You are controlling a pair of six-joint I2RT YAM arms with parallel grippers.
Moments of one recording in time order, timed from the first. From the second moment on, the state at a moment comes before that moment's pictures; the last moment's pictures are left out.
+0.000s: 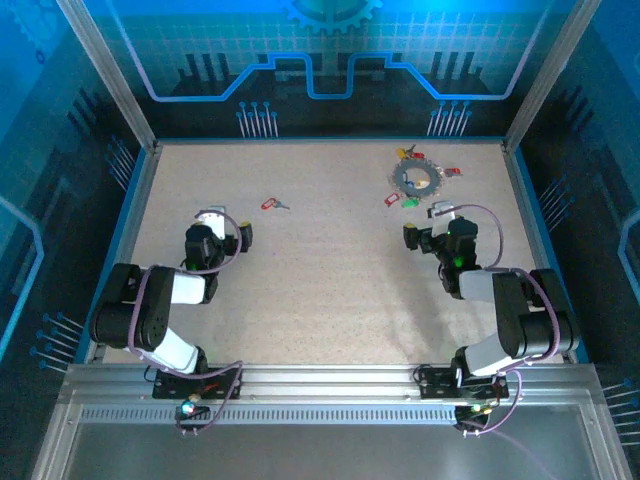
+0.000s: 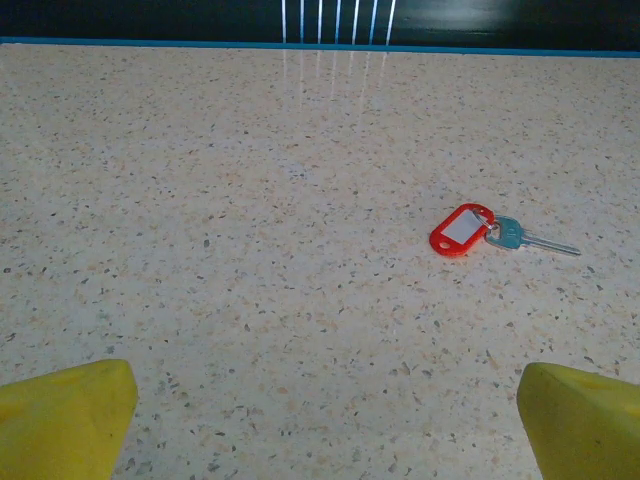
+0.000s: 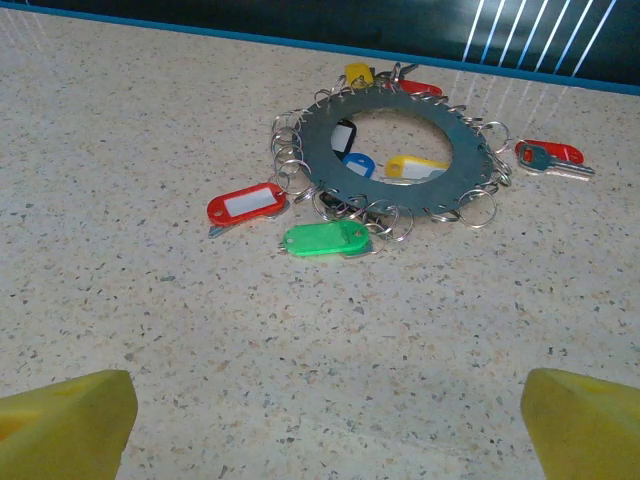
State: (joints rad) left arm -0.02 1.55 0.37 0.81 -0.01 -0.07; right arm 0.06 1.50 0.43 0.66 -0.06 -0.09
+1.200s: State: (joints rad) left arm 0.00 1.55 0.37 0.81 0.03 -0.07; right arm 0.06 1.50 0.43 0.65 -0.07 -0.09
